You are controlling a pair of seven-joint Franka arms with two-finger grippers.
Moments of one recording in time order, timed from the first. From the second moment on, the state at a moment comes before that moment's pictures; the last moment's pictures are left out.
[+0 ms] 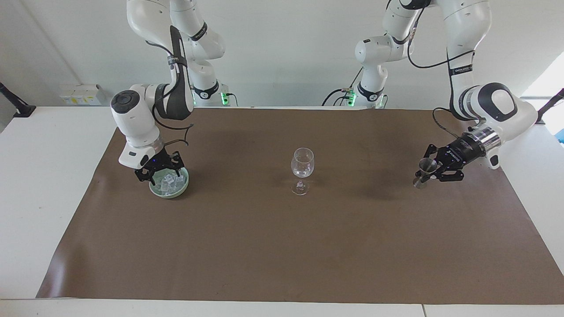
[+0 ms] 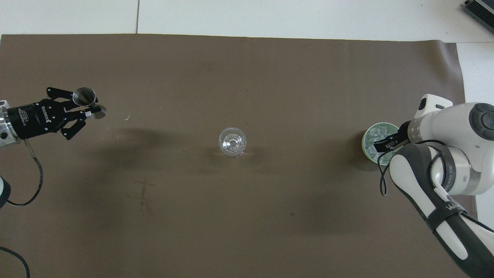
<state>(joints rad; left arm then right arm) 0.15 0.16 0.11 -2.05 -1.36 1.89 -0.95 -0.01 0.12 -0.05 -2.15 -0.02 2.33 -0.50</state>
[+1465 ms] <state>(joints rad) 0.21 0.23 0.10 -2.26 -1.69 1.86 -0.59 -0.01 0.13 -0.05 -2.16 -0.02 2.32 -0.50</state>
